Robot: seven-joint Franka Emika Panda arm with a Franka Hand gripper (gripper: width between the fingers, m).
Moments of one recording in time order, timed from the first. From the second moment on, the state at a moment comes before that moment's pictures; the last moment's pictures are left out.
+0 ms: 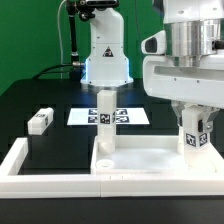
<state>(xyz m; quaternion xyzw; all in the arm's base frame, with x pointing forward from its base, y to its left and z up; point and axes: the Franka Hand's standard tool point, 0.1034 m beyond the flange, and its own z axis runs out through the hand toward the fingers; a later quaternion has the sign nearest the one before) 0.655 0.086 0.100 -0.87 0.48 -0.04 0.06</state>
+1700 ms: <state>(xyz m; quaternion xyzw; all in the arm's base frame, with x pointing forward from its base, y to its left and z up) 0.649 0.117 0.102 -0.75 0.66 -0.04 0.09</state>
